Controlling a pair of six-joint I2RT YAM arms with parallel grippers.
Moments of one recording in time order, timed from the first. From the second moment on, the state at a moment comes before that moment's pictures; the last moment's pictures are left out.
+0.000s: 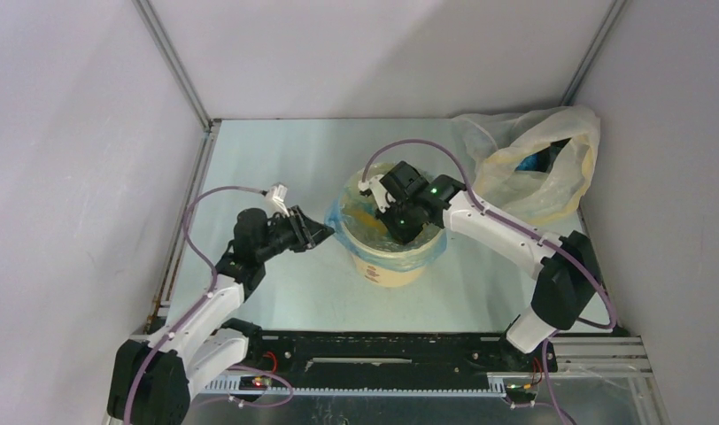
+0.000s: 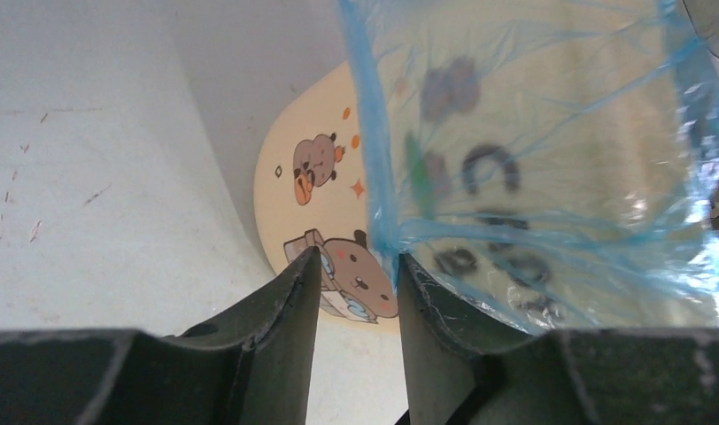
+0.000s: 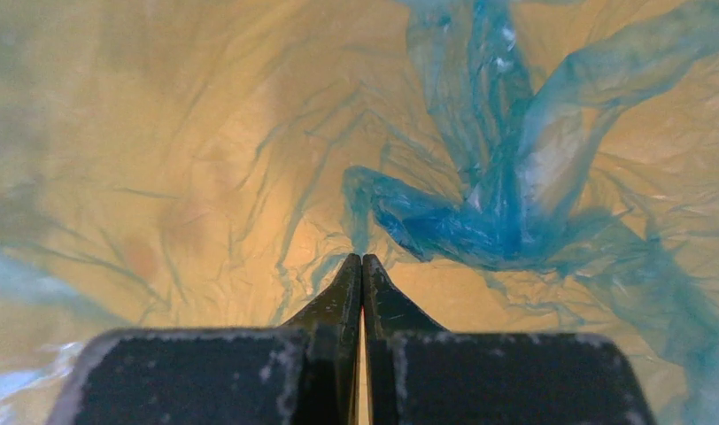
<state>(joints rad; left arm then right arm) -0.29 0.91 0.44 0.14 0.46 -0.69 0.80 1.62 1.41 -0.88 -0.10 -0.02</state>
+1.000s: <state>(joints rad) -0.29 0.87 0.39 0.18 0.51 -0.70 0.78 1.79 1.21 -0.68 -0.11 0.05</state>
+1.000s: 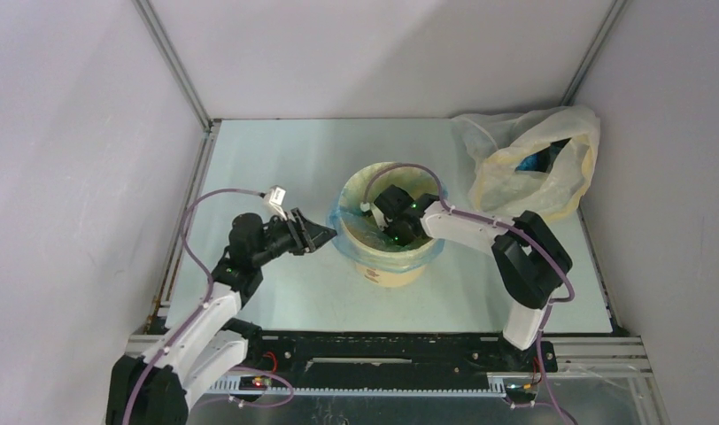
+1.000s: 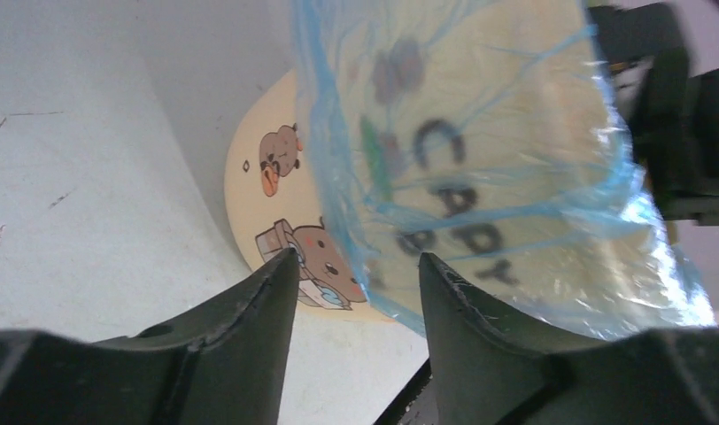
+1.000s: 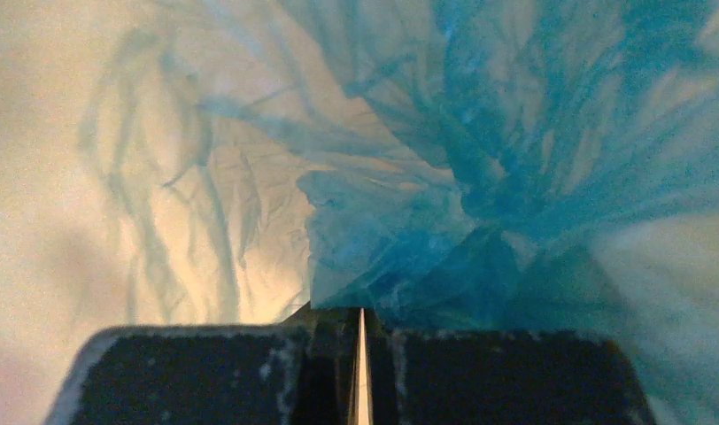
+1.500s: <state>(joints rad) -0.29 0.66 0.52 -0.08 0.47 -0.67 0.78 1.85 1.18 -0.60 -0.12 0.09</state>
